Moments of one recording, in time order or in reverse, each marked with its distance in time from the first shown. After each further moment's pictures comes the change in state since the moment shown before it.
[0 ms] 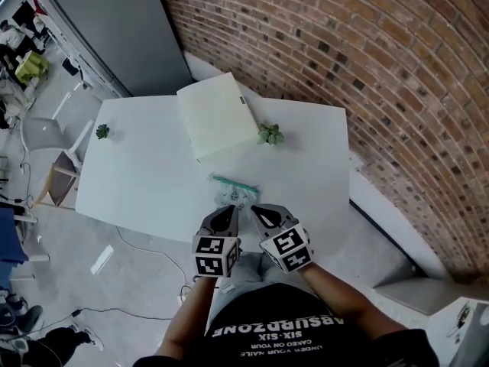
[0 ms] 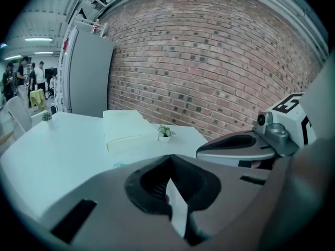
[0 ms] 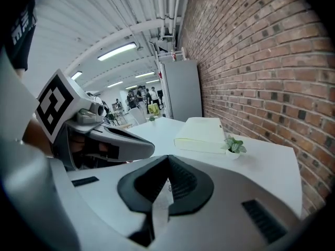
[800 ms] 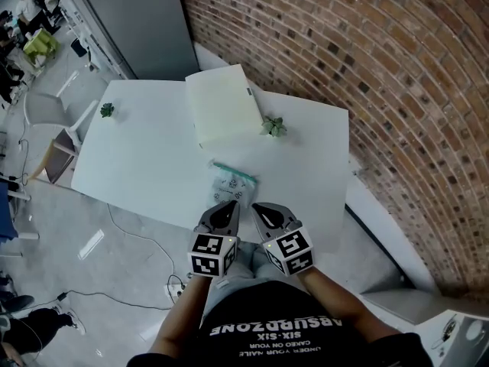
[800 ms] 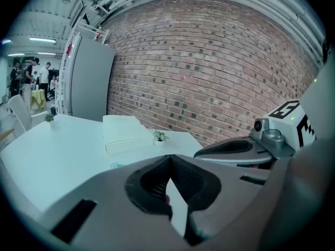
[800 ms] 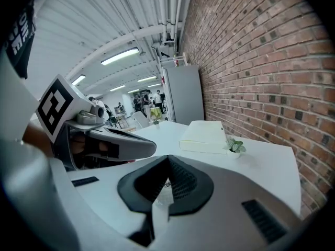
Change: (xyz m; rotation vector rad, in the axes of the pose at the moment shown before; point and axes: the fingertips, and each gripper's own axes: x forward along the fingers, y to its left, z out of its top) left arm -0.032 -0.027 0.003 -0.008 -0.084 -0.017; right arm -0.032 0.021 -0.001 0.002 -0.043 0.020
